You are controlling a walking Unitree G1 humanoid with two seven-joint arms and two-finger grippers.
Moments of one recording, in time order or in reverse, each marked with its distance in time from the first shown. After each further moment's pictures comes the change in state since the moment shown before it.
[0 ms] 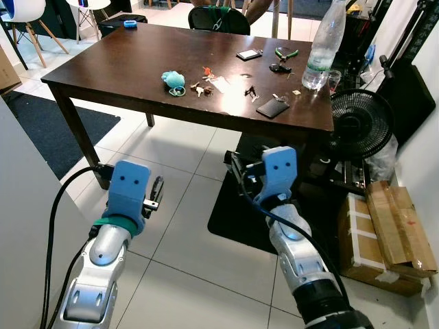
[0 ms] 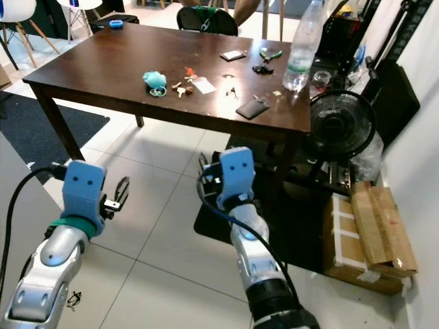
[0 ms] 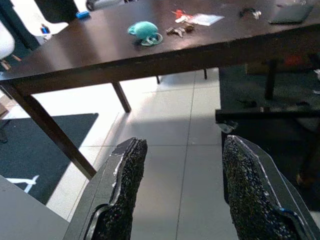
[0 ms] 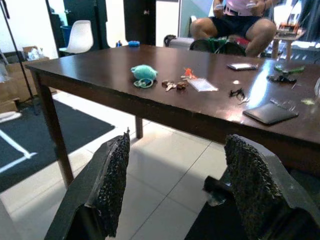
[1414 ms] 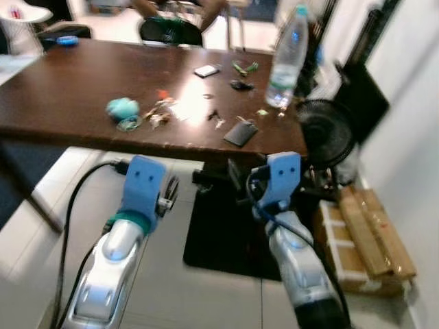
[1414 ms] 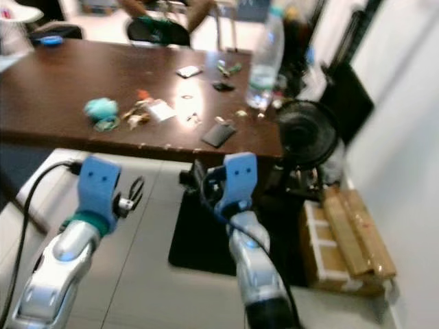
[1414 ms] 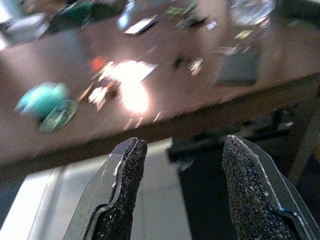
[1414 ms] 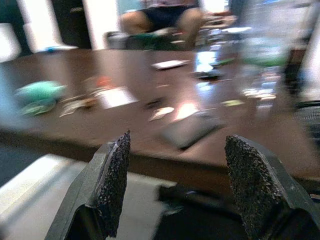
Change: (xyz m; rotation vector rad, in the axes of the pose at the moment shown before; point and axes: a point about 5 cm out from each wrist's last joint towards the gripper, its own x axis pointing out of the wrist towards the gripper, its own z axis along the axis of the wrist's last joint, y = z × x) left arm 0.010 -0.016 0.012 -0.015 -0.005 -0.055; right arm -0.010 -0.002 0.001 0.015 0.034 0.014
